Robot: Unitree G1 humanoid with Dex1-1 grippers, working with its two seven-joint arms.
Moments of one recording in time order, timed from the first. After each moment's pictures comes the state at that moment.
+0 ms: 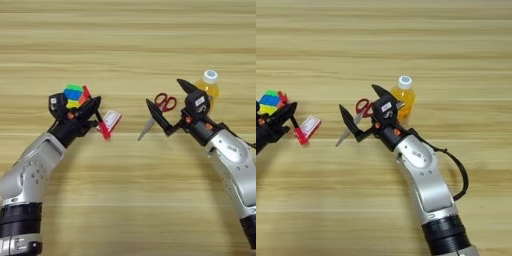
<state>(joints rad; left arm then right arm) -0.15 0.21 0.23 0.03 -0.68 0.53 -0.45 -0.13 -0.12 0.19 -0.11 0.12 0.01 0.40</state>
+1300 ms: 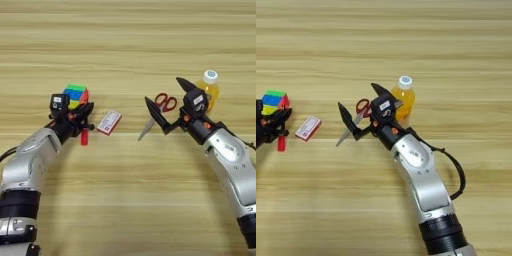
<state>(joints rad) -0.25 0.27 0.13 0.26 -0.41 0.39 -0.45 -0.14 -0.10 0.19 -0.11 0.11 0.01 0.38</state>
